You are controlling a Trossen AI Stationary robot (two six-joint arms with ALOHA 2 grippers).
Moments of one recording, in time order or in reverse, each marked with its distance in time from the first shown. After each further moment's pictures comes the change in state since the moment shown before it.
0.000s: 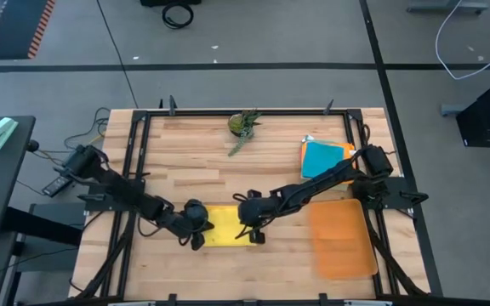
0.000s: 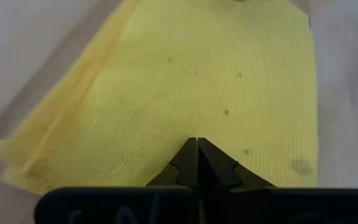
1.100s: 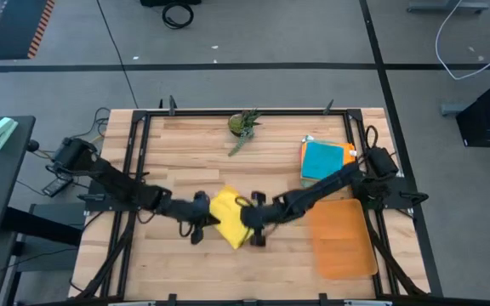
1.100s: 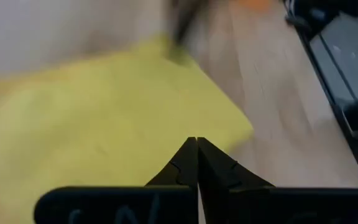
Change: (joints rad) left arm 0.144 -0.147 0.000 0.063 0.179 0.307; right arm 0.063 -0.034 0.038 -0.099 0.151 0.054
